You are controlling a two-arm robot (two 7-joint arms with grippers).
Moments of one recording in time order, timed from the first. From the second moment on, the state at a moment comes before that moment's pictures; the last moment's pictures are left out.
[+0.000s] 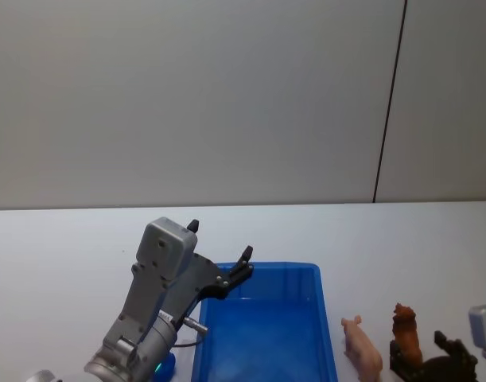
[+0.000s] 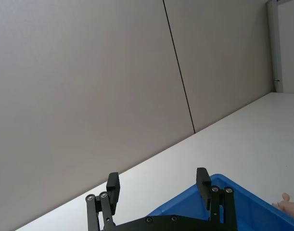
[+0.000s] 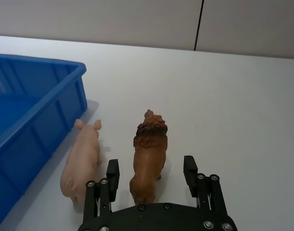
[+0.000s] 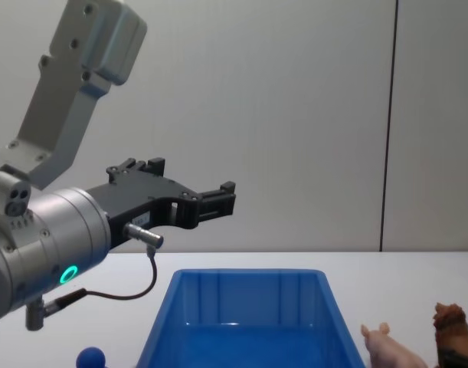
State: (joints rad) left arm -0.24 0.38 0.45 -1.63 -0.20 0.01 -0.01; right arm -0.05 0.29 -0.23 -1.60 0.25 0.15 0.00
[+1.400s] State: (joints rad) left arm -0.24 0.38 0.45 -1.63 -0.20 0.01 -0.01; right arm -0.03 0.26 -0.25 -1.75 0.19 0.16 0.06
